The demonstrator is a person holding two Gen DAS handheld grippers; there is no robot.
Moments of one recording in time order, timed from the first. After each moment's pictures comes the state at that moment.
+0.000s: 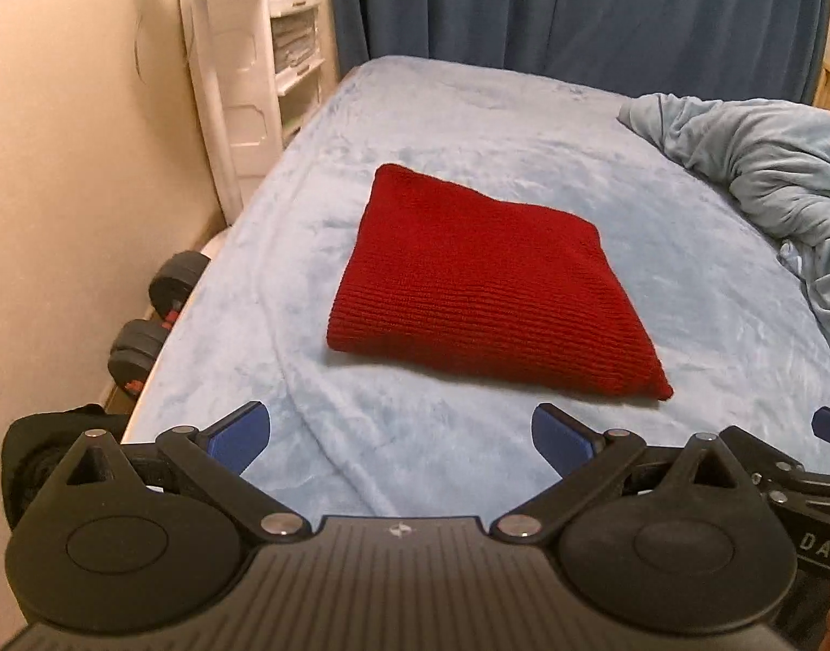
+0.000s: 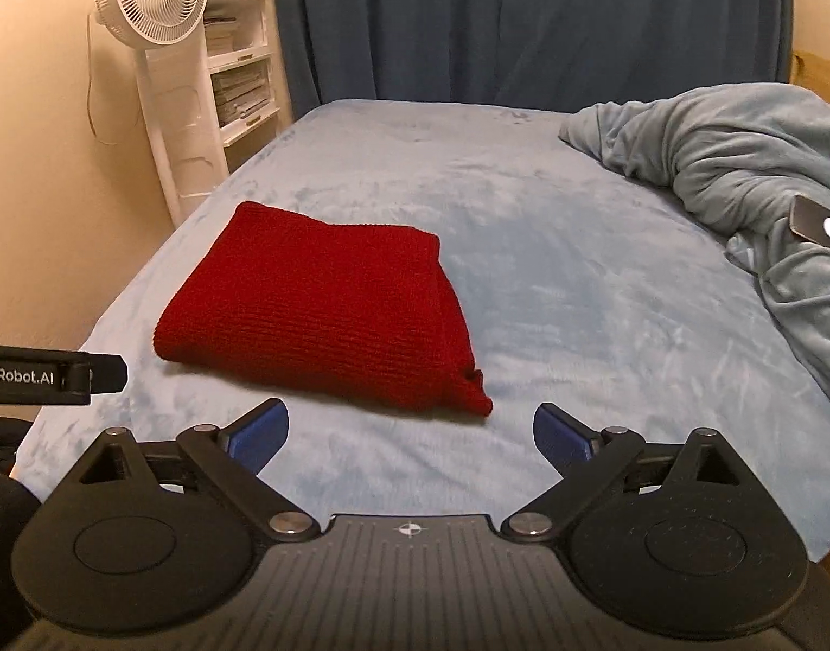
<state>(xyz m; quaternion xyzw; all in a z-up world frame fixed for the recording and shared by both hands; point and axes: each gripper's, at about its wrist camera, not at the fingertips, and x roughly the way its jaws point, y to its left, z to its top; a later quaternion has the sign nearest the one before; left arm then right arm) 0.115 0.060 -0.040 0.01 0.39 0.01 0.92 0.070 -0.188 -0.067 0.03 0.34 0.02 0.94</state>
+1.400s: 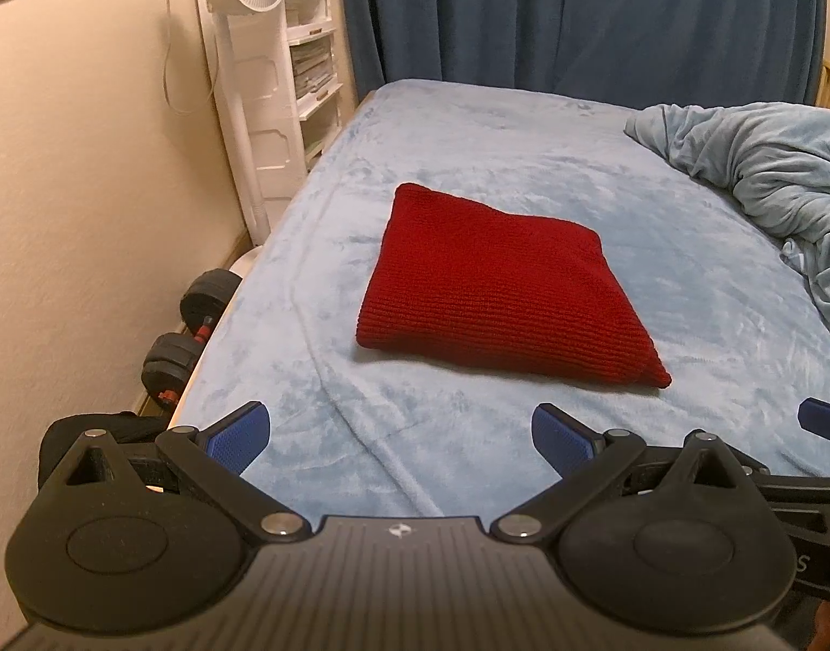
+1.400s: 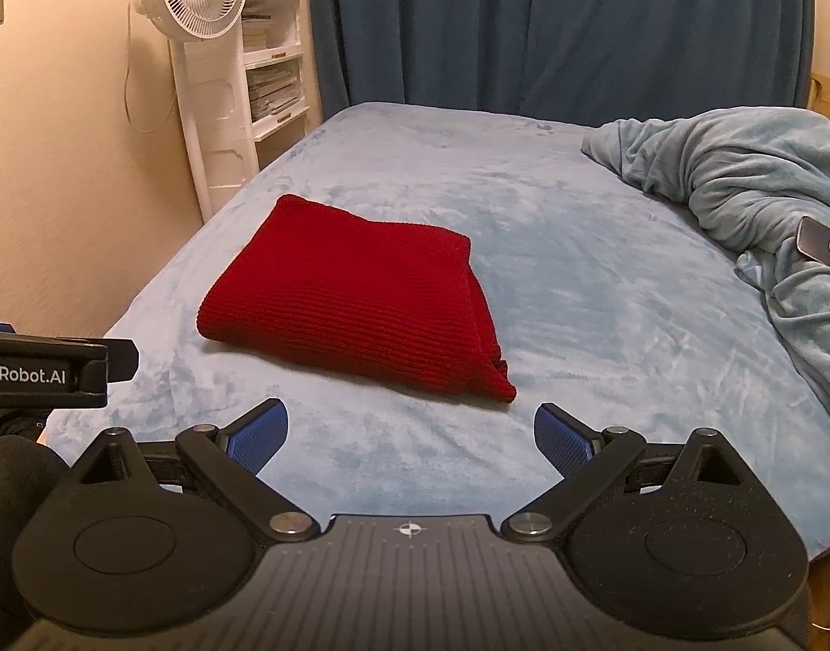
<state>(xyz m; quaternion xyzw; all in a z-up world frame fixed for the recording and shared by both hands) 0.068 0.064 -0.021 0.03 0.37 0.02 0.93 0.036 -0.169 -0.055 0.01 0.34 0.05 0.94</state>
